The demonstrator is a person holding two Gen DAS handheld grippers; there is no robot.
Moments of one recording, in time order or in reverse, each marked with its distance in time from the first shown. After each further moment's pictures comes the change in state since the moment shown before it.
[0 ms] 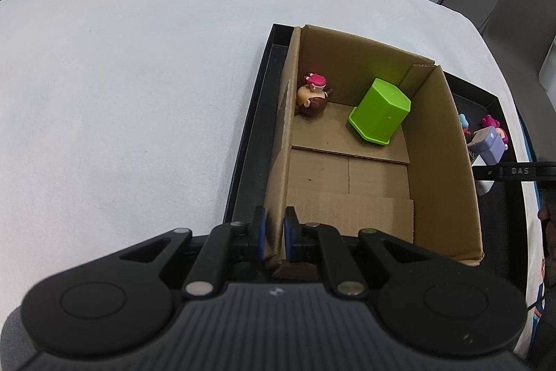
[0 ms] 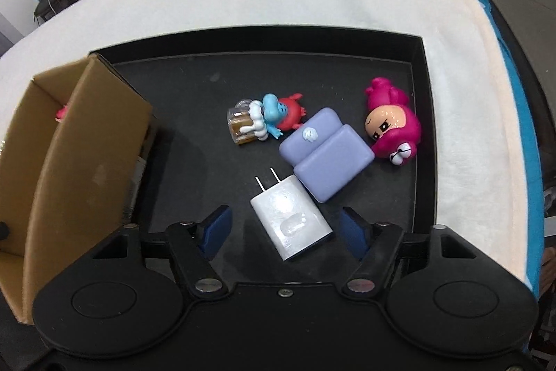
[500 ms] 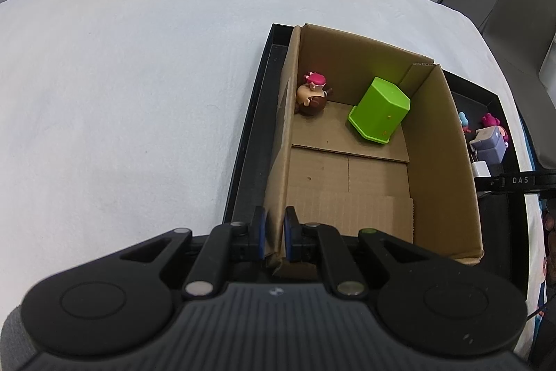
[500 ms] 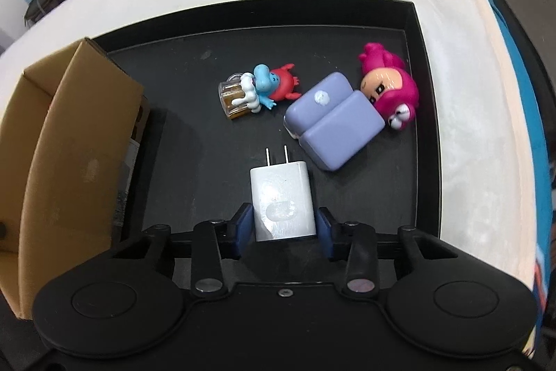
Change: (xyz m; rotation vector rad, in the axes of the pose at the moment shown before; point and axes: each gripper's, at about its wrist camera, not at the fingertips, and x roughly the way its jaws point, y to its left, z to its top) left arm -0.001 0.000 0.000 0.001 -0.001 0.002; right arm -0.004 -0.002 -0.025 0.073 0.036 0.012
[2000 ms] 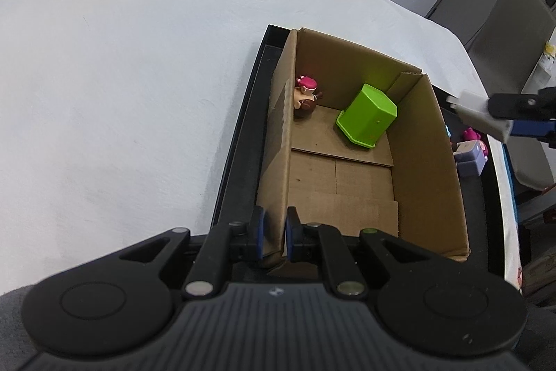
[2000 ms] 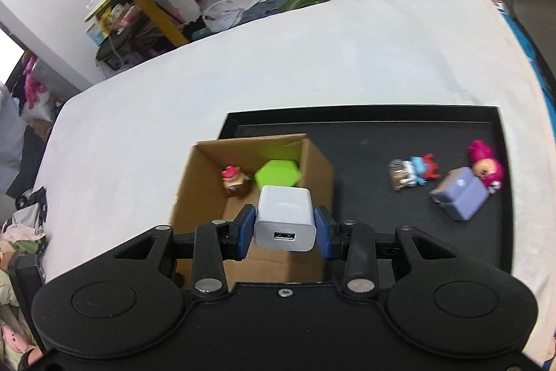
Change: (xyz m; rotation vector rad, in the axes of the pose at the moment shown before) left arm -0.006 0.023 -0.004 -0.056 -0.010 -0.106; right arm -0.097 0.116 0.049 -0.036 -0.124 0.211
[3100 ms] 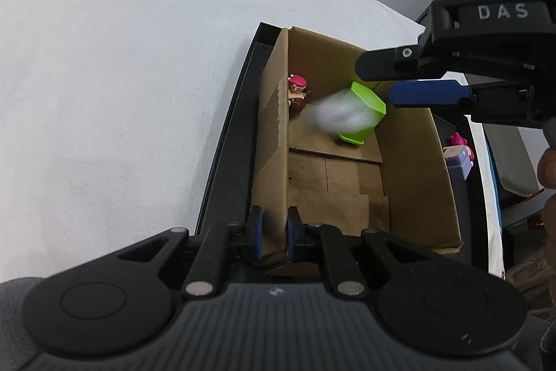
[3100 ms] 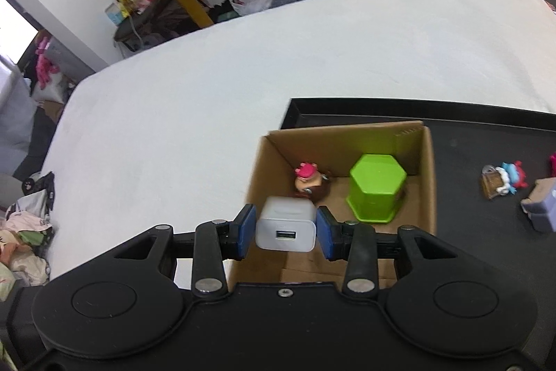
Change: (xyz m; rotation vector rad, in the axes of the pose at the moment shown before) left arm -0.001 0.004 -0.001 -0.020 0.008 -0.059; right arm 0.053 0.077 0.000 -0.048 0.022 0.059
